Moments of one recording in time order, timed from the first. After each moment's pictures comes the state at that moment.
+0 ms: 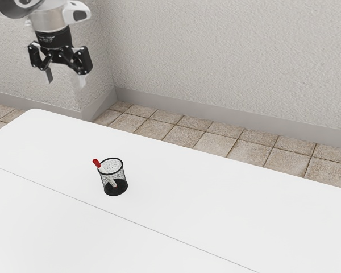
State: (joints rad) arm -0.12 -0.12 0.12 -1.61 0.14 1.55 -0.26
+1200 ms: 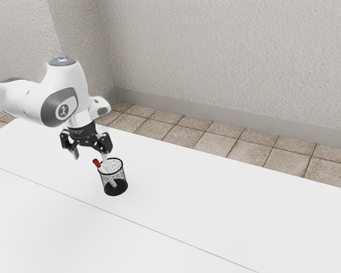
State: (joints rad) arm -0.06 0.00 0.15 -2.18 0.08 2.23 -0.27
